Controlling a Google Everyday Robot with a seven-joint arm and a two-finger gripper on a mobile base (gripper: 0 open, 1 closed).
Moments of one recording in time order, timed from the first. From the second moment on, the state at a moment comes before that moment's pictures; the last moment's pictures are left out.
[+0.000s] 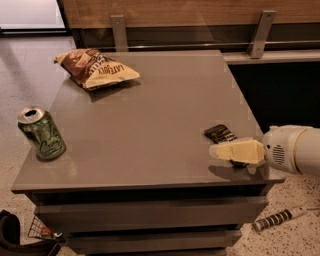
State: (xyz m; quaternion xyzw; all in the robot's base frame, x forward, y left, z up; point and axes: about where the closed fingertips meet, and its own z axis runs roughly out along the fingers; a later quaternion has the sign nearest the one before) arm 0.474 -0.199 0.838 -0.17 0.87 0.16 0.43
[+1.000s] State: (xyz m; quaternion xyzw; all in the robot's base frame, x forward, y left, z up) arm 0.467 -0.181 0.810 -0.14 0.87 0.19 0.44
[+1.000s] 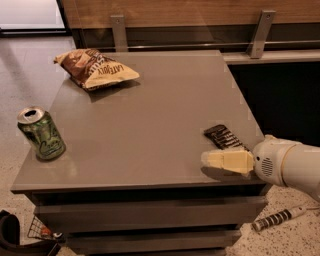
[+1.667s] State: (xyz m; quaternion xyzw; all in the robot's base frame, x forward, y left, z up) arm 0.467 -0.181 0.813 -0.14 0.87 0.19 0.44
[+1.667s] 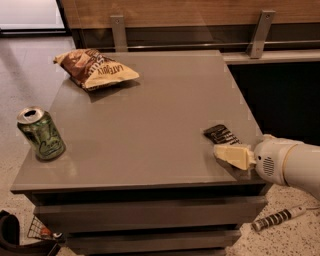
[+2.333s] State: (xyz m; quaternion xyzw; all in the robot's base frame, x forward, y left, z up) arm 0.467 -0.181 0.814 -0.14 0.87 0.19 0.44
